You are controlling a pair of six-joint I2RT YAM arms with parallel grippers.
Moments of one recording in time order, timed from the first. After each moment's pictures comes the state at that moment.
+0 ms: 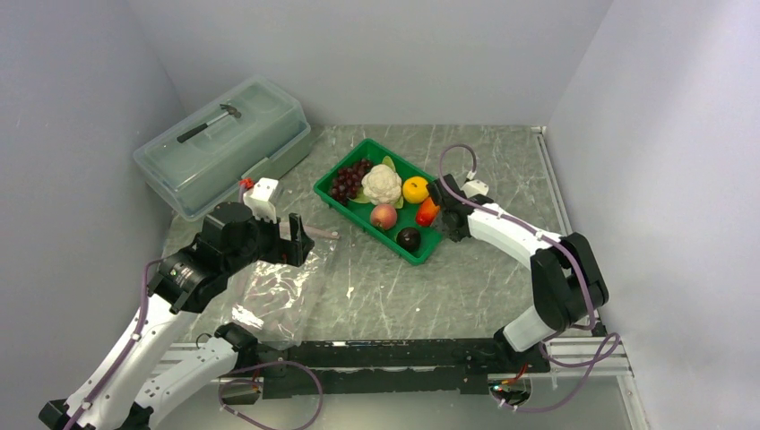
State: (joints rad) left arm -0.56 0.73 0.99 -0.79 -0.02 -0.31; right arm 0.48 1.54 0.98 -0.54 0.41 0.99
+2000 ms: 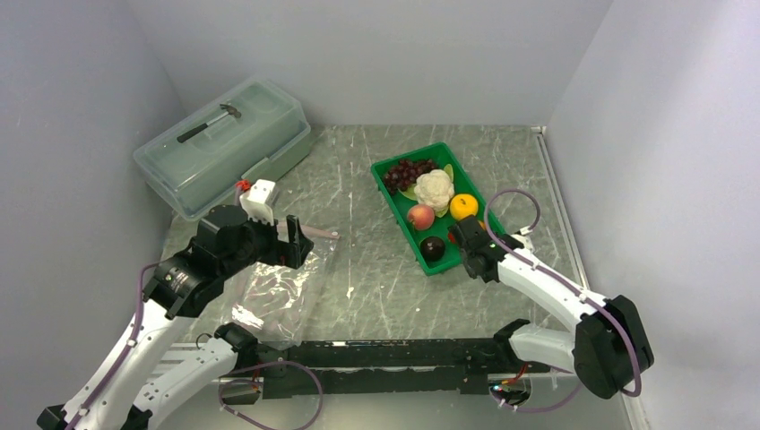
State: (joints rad) left arm -0.56 0.70 0.99 -0.79 0.00 -0.31; right arm 0.51 1.15 0.64 -0.71 0.58 1.69
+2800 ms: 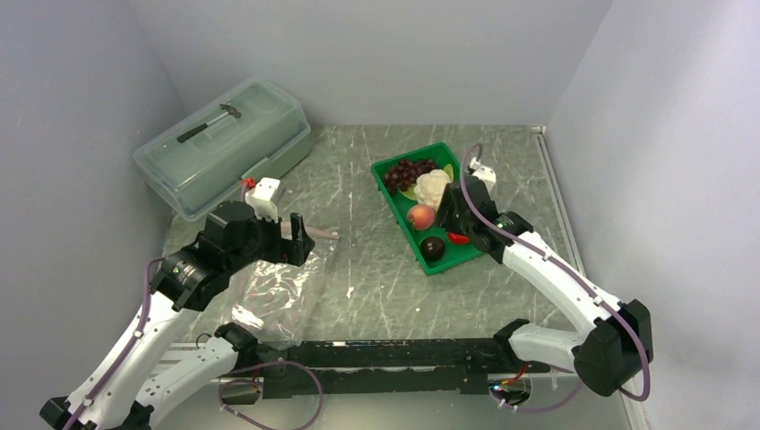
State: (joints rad) left arm -0.56 0.74 0.99 -0.79 -0.01 -0.31; right arm 0.53 1.13 0.89 -0.53 0.35 0.72
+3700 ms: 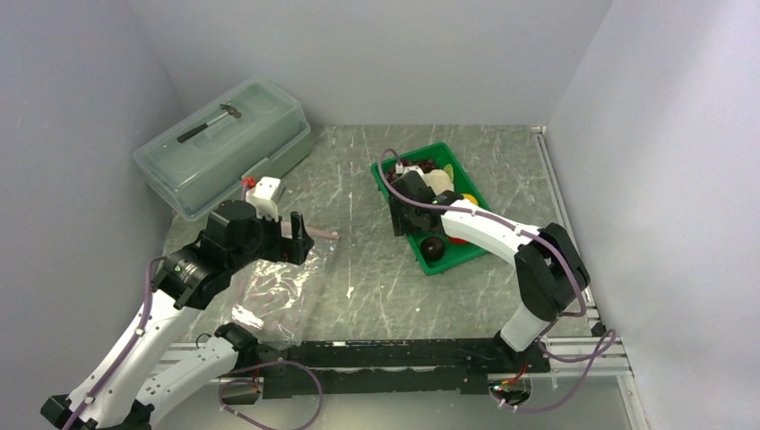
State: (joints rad) left arm -0.56 0.75 0.99 -0.79 -0.04 -0.31; right arm 0.68 1.63 1.13 -0.47 0.21 0.40
